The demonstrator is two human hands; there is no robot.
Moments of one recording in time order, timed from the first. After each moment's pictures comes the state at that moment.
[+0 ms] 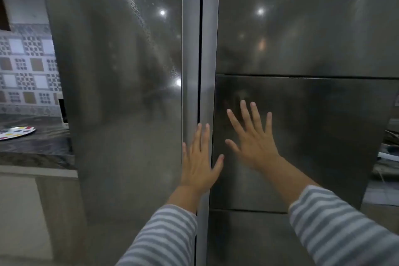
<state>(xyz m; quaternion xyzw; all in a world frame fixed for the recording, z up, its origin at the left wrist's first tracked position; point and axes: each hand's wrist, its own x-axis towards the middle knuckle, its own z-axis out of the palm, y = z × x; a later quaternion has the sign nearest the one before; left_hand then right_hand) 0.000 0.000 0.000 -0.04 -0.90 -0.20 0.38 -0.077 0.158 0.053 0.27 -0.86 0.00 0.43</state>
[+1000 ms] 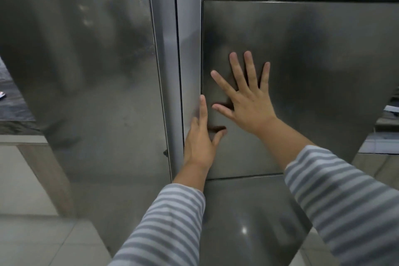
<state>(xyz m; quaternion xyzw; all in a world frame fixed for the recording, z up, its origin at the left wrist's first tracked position) -0.015 0.047 -0.041 0.01 -0.87 -0.36 0.32 -0.095 0.170 0.031 0.30 -0.81 -0.06 0.51</state>
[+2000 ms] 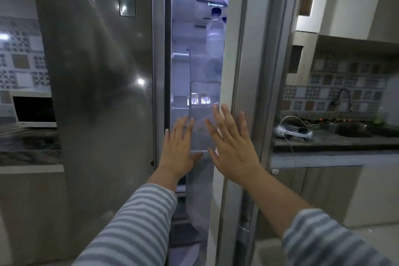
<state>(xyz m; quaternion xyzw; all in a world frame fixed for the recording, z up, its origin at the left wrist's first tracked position) 0.178 0.070 0.042 -0.11 -0.92 -0.13 0.35 0.199 0.243 0.072 0.26 -0.84 -0.10 0.47</state>
